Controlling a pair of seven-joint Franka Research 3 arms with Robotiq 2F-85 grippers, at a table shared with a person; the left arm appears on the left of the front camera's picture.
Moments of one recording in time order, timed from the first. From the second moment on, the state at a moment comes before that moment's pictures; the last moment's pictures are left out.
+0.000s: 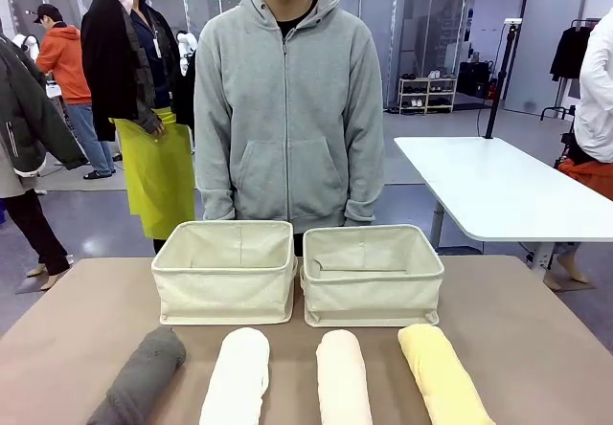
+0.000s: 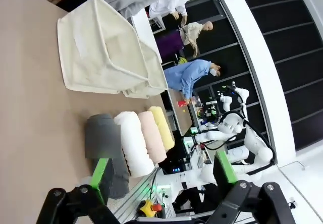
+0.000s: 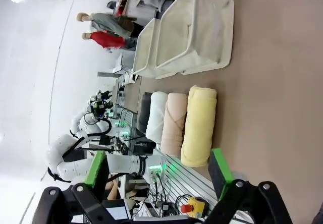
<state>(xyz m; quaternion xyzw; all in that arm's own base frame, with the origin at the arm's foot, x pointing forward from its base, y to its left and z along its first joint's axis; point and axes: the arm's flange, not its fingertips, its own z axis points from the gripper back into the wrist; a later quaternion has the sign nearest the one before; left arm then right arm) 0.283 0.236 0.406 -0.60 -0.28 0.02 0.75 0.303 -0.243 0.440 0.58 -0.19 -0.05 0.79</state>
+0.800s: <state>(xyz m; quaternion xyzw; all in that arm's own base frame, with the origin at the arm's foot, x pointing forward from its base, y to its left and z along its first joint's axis) 0.288 0.238 0.412 -0.59 -0.28 0.02 0.75 0.307 -0.243 0.439 0.57 -0.19 -0.06 0.80</state>
